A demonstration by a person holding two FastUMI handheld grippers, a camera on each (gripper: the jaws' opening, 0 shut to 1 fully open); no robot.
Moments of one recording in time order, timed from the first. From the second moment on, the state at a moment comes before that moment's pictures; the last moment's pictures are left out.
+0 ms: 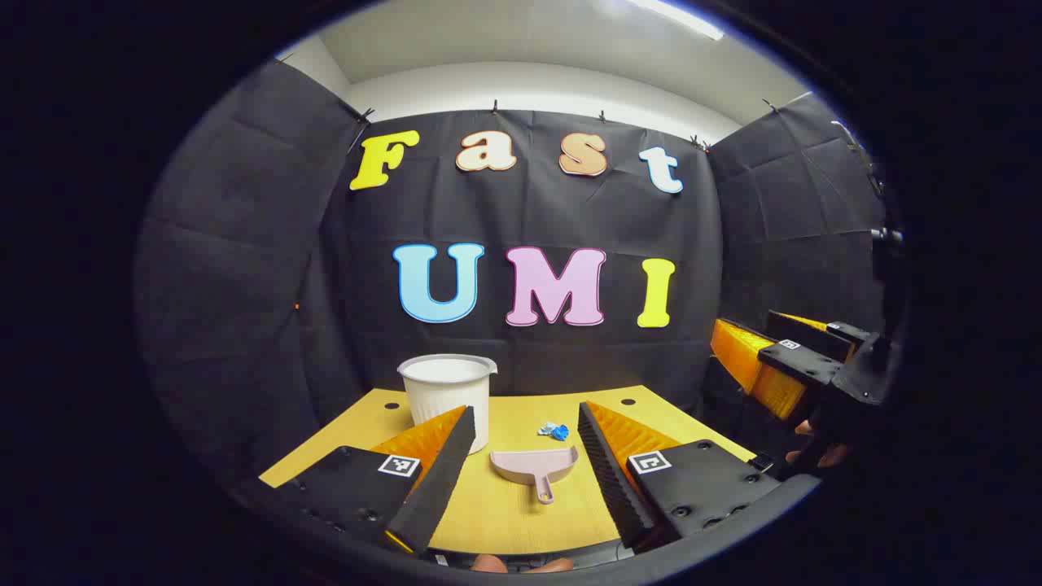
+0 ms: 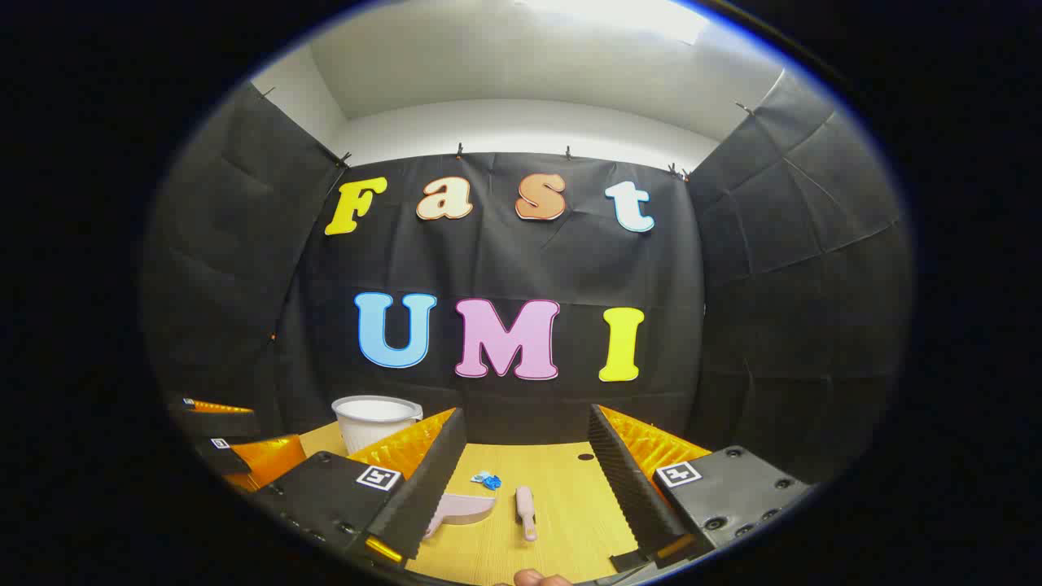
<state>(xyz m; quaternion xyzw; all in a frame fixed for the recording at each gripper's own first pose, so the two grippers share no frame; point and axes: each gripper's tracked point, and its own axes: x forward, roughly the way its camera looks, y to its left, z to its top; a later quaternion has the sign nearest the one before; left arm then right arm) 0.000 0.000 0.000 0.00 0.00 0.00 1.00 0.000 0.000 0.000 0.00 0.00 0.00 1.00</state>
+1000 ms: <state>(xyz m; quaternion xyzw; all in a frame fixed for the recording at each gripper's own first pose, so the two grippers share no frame) 0.005 -0.004 -0.006 -0.06 0.01 -0.03 1.00 -0.006 -0.023 -0.003 -0.02 0.01 -0.01 1.00</state>
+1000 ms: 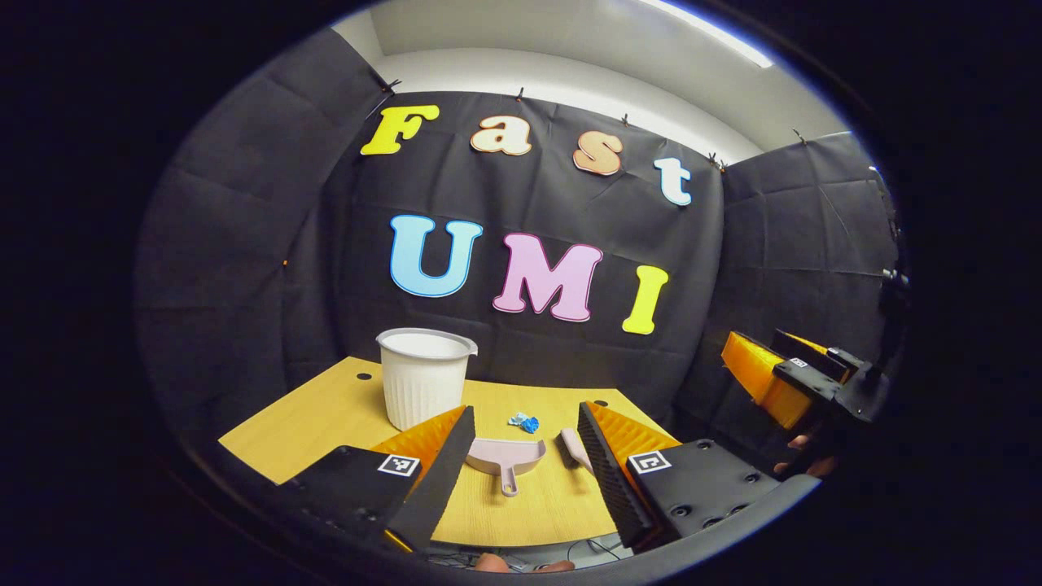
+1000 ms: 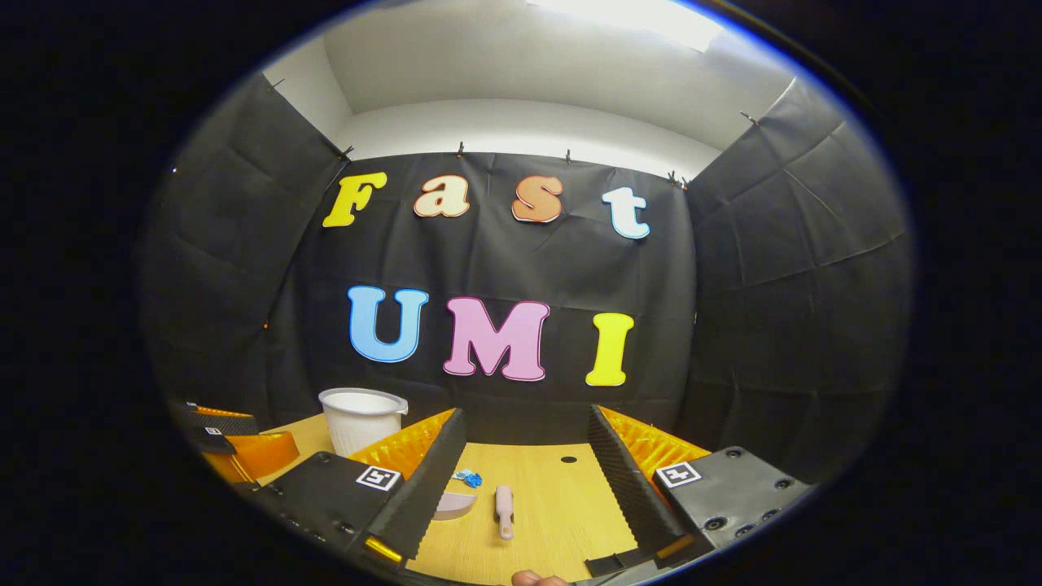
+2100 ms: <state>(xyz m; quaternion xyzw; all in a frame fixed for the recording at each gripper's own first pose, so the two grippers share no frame) 0.010 0.010 -0.018 -0.04 0.03 -0.01 1.00 0.018 0.004 -0.033 0.00 0.05 0.00 1.00</state>
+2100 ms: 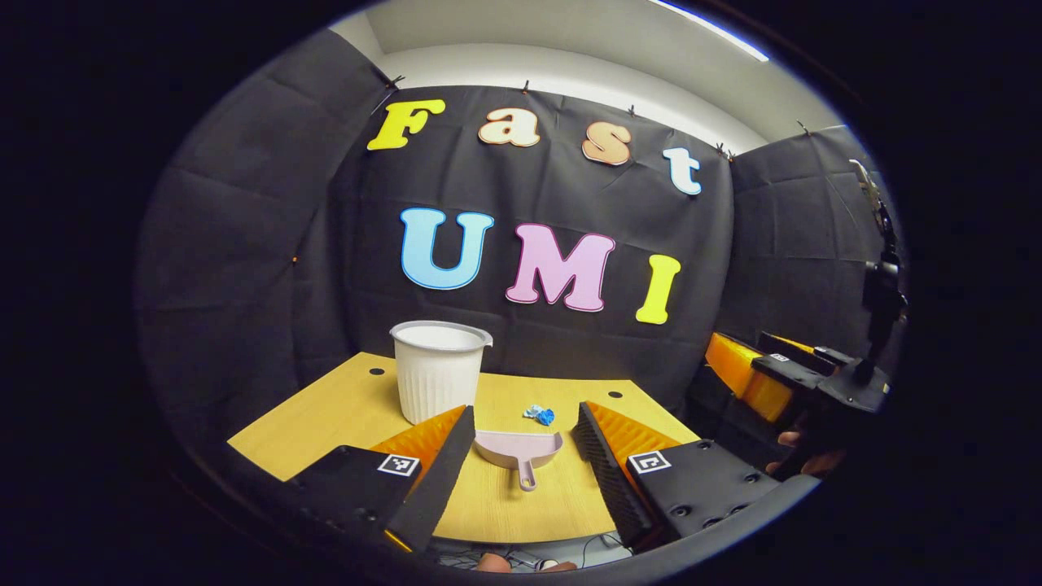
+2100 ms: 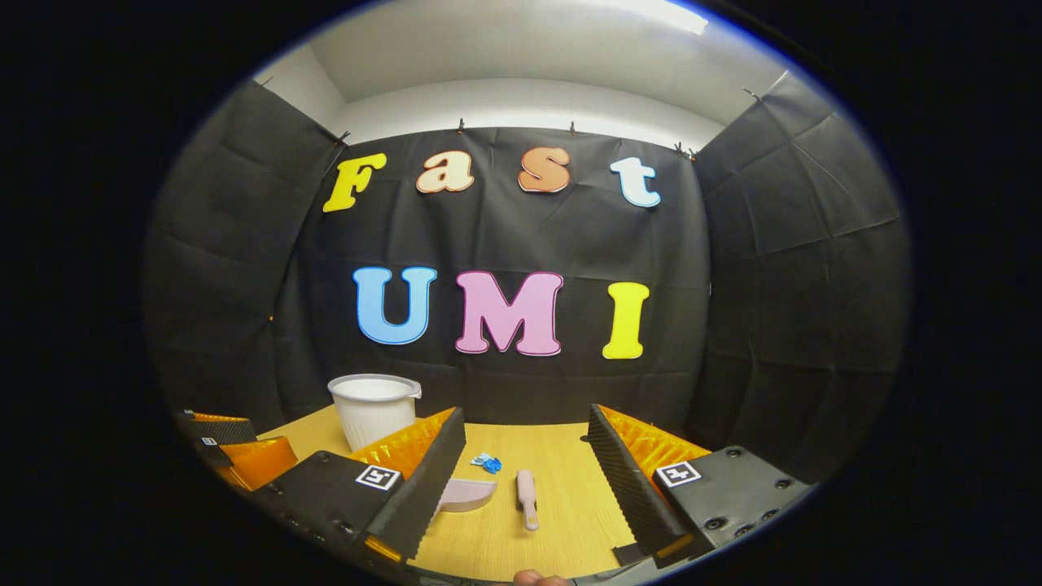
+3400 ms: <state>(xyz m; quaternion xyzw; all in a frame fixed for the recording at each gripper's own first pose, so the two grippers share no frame) 0.199 -0.036 -0.150 -0.04 0.31 -0.02 0.95 0.187 -0.052 -0.107 0.00 0.13 0.00 0.99</state>
